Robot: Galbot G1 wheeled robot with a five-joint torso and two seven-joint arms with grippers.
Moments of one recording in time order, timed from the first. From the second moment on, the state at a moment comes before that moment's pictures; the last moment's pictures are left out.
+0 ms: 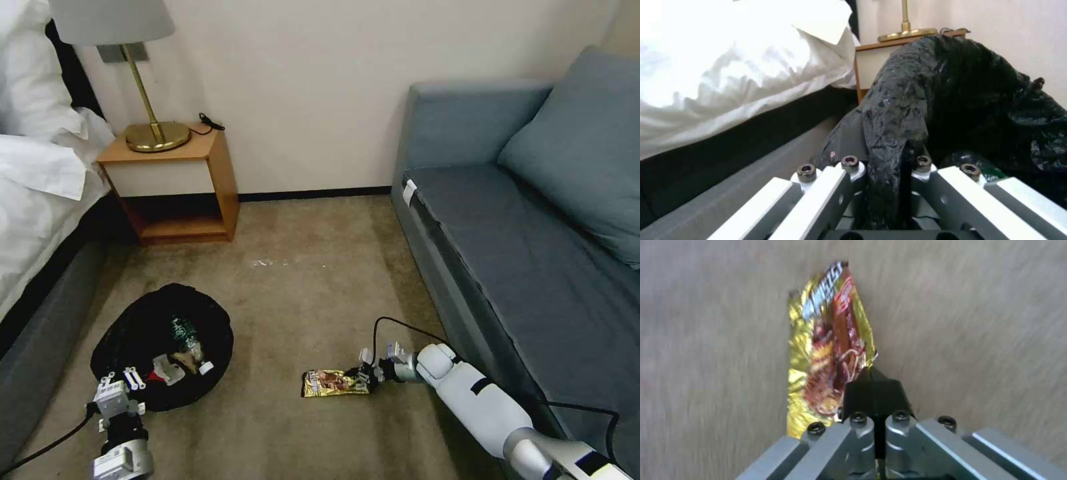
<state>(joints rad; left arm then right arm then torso) 1.69 -1.48 -0.78 -1.81 -0.04 -0.47 -0.30 -0.67 1.23 -0.15 0.75 0.07 0.16 -0.85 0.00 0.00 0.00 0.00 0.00</state>
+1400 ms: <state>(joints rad) 1.69 -1.54 -0.74 -1.81 0.01 -0.46 -0.29 -0.64 1.41 -0.37 1.25 0.72 -0.02 -0.66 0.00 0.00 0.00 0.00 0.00</state>
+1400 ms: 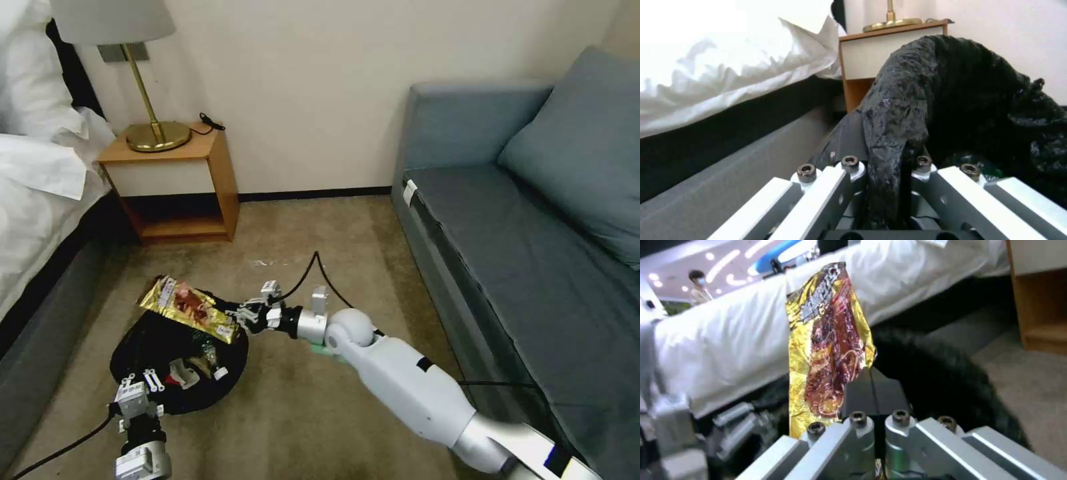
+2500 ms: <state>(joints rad) 1.69 -1.57 -0.71 -1.82 0.03 -0.46 -0.28 -0.65 1.49 -0.47 1.13 0.52 0.19 -0.53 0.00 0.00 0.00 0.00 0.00</state>
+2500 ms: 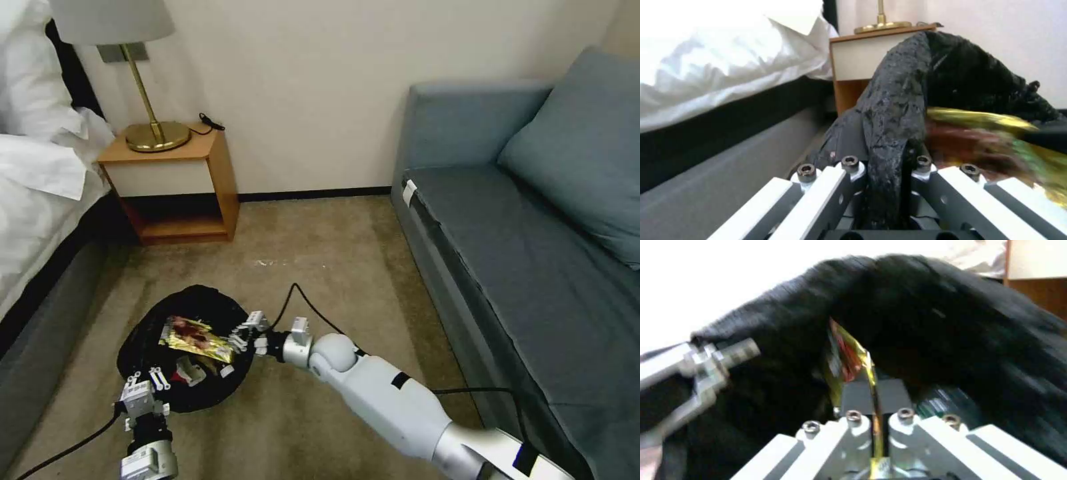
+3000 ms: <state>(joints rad) 1.68 -1.52 -0.73 -1.82 -0.02 -0.47 -0.29 -0.68 1.47 -0.43 1.15 0.48 0.23 -0.47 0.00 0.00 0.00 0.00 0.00</state>
